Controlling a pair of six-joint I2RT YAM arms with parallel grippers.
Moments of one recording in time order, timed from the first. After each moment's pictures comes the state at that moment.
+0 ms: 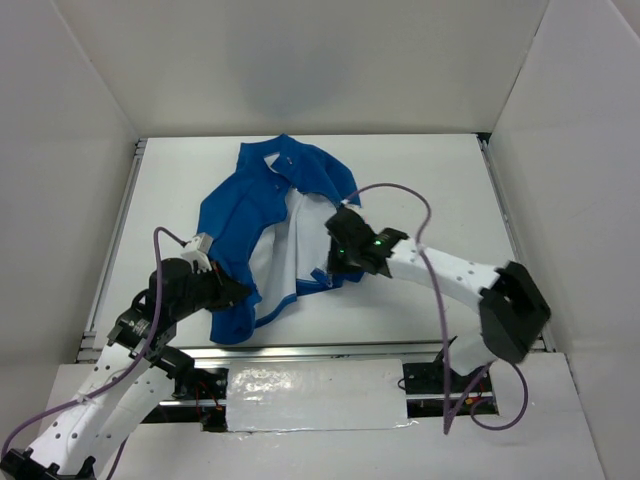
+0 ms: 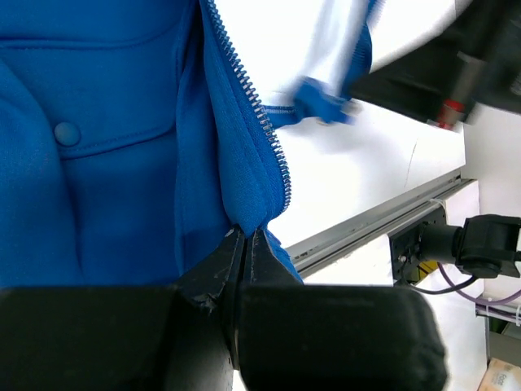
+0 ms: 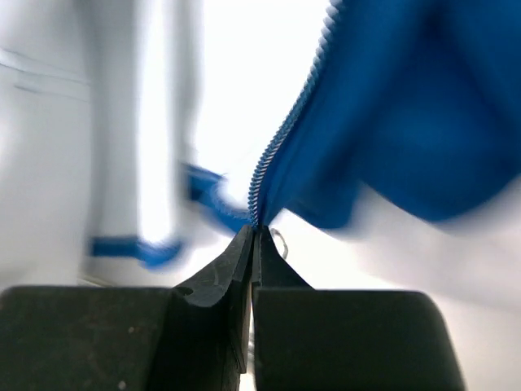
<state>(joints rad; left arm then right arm) -0.40 0.51 0.52 -0.54 0.23 -0.69 0.81 1.55 1.08 -0.45 0.12 0.77</state>
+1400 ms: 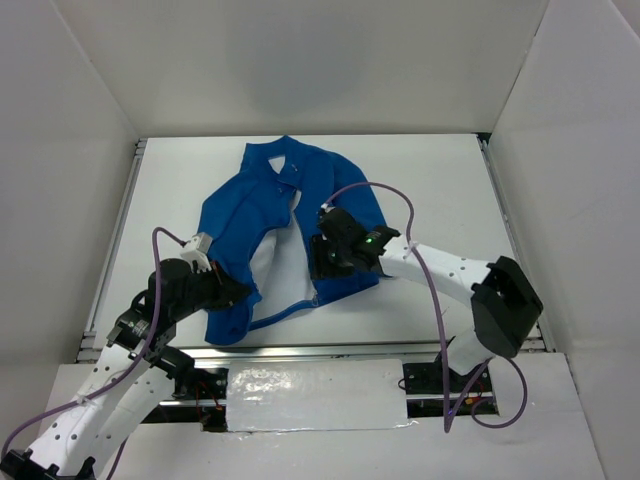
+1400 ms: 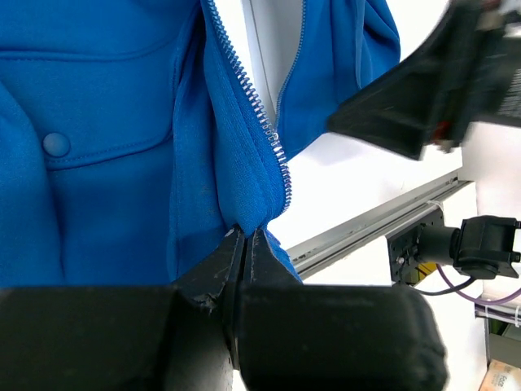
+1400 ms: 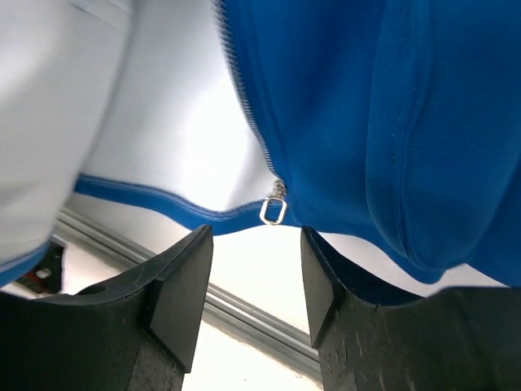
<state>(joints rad) -0.40 0.50 0.52 -0.53 0.23 -0.69 0.83 1.54 1.08 -0.50 -0.01 0.61</state>
